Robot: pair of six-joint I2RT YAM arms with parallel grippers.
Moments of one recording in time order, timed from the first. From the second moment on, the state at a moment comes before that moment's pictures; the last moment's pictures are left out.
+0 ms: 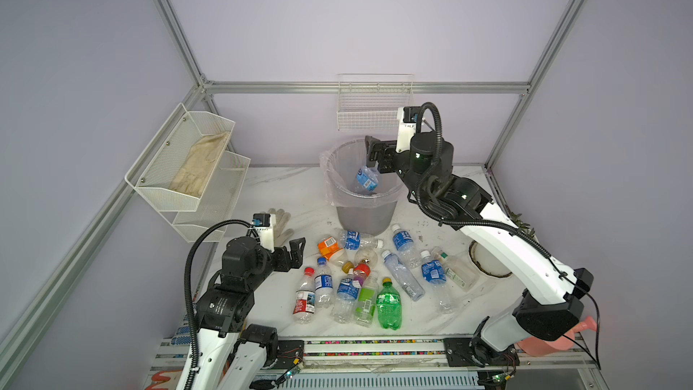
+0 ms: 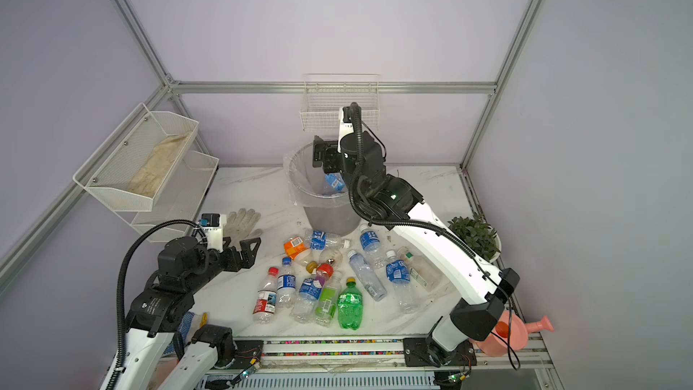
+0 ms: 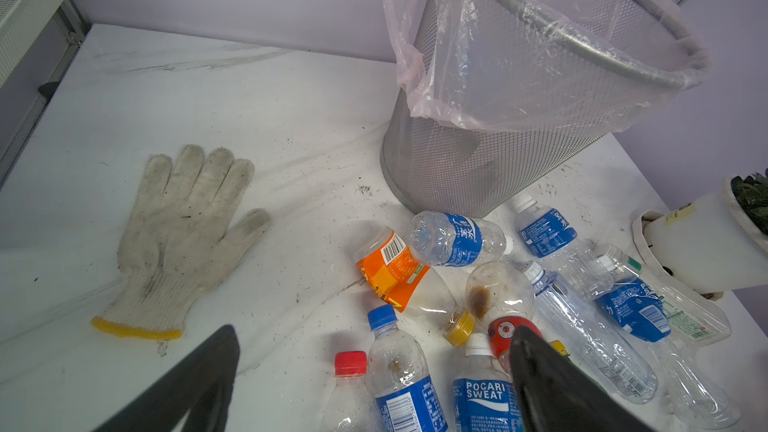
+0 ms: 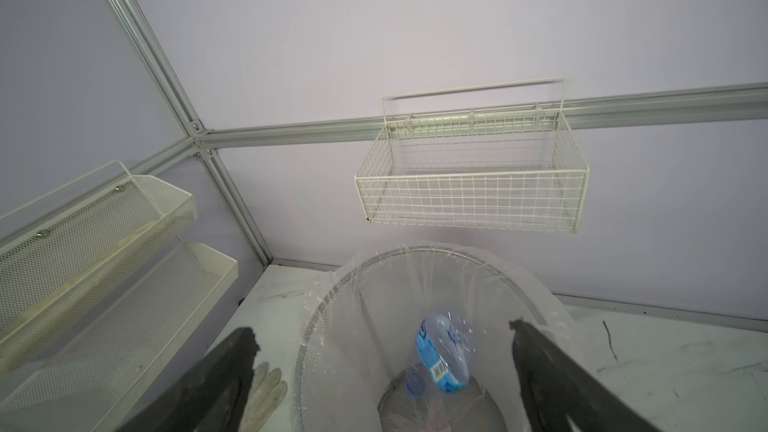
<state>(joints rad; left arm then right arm) -0.16 0.58 0.79 -0.71 0.12 -0.23 0.84 1.53 1.87 -0.41 0.47 0.27</state>
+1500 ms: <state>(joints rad) -0.64 0.68 0.56 -0.89 -0.18 -0.94 0.84 1.05 1.22 -0.50 0.36 0.51</state>
